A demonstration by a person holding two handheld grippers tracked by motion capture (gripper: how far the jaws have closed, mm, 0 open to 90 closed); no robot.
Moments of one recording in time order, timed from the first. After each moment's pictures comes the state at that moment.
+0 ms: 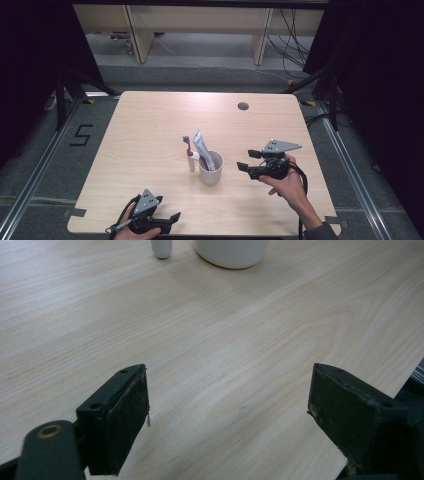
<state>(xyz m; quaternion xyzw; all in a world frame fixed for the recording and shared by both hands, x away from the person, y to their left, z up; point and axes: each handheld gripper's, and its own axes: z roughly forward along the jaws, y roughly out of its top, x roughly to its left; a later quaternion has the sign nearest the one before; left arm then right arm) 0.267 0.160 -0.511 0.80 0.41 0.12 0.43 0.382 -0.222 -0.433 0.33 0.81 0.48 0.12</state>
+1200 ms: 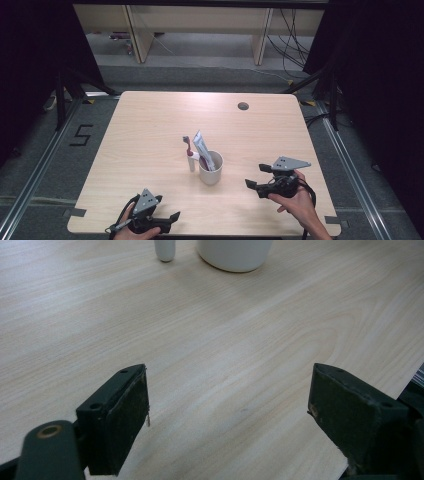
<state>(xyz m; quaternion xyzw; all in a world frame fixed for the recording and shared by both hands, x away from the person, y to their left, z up) 0.267 0.161 -0.510 0.79 0.41 0.12 0.43 0.348 -0.244 -0.459 0.34 0.81 0.46 0.12</state>
